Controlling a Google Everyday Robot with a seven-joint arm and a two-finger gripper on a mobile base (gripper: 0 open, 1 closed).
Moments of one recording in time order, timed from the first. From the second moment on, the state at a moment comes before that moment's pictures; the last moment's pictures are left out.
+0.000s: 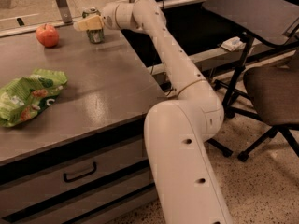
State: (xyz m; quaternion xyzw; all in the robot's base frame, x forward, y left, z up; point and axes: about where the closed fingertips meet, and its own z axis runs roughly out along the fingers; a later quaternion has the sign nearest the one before) arm 0.908 0.199 0.928 -0.39 0.65 0.30 0.58
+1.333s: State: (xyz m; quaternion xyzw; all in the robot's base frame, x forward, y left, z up) arm 0.891 0.166 0.951 -0.45 0.63 0.26 0.57
